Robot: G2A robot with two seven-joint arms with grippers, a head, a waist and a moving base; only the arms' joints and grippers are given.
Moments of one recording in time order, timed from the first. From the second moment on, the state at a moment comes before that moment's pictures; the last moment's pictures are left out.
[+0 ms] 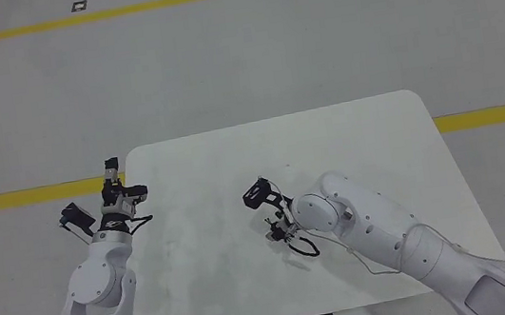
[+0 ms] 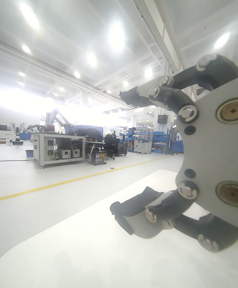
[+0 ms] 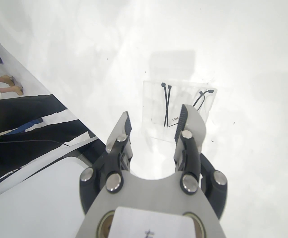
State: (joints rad) left arm 1.73 -1.15 -1.60 -1.80 -0.42 0.00 0.00; right arm -1.05 -1.25 0.68 -1.58 -0.80 0.06 1.25
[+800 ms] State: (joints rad) left arm 1.73 -1.15 -1.60 -1.80 -0.42 0.00 0.00; right arm -1.01 -1.29 0.62 -1.48 -0.86 0.10 1.20
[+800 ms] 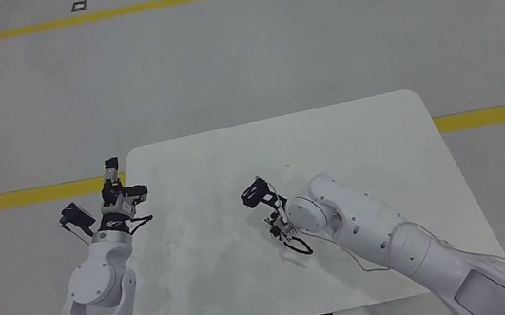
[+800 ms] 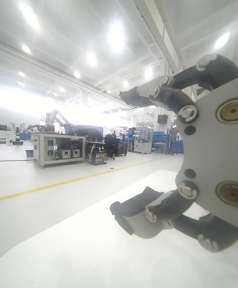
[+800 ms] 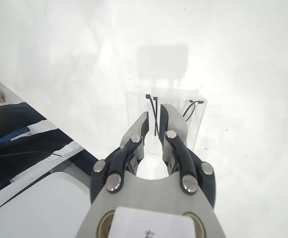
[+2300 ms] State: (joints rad) left arm 1.73 -1.15 -1.60 -1.80 -0.42 0.00 0.00; right arm -1.13 -1.27 0.79 -1.66 -0.85 0.11 1.22
